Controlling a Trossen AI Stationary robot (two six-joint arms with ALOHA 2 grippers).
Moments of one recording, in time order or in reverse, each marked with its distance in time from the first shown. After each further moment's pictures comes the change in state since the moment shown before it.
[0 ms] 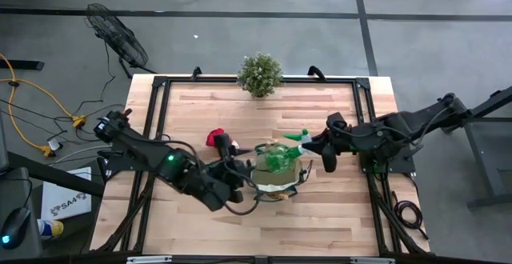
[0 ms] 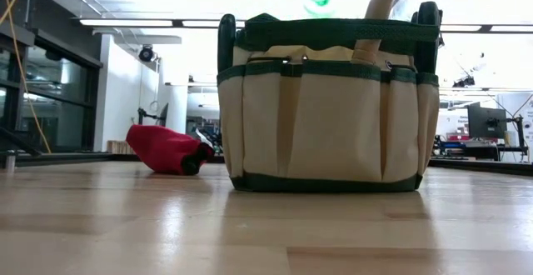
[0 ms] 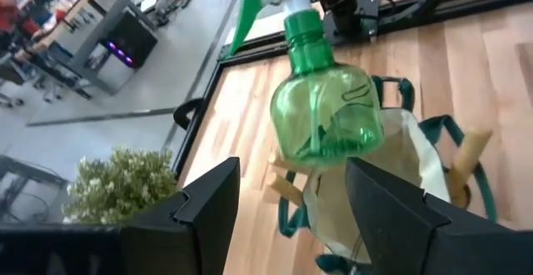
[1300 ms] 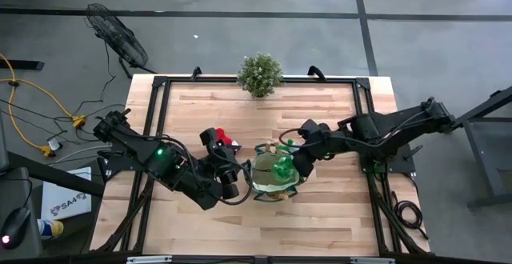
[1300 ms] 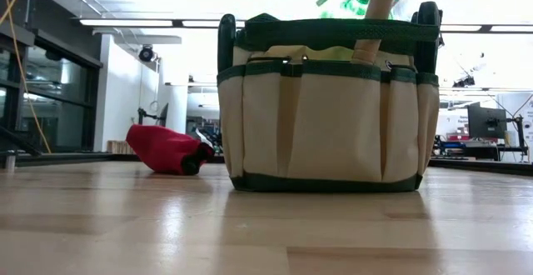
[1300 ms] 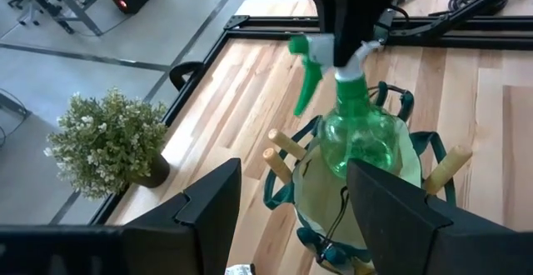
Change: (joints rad) left arm -0.018 0.000 0.127 -0.242 0.013 -0.353; right arm -0.083 0.346 0.306 -0.410 -0.176 0.128
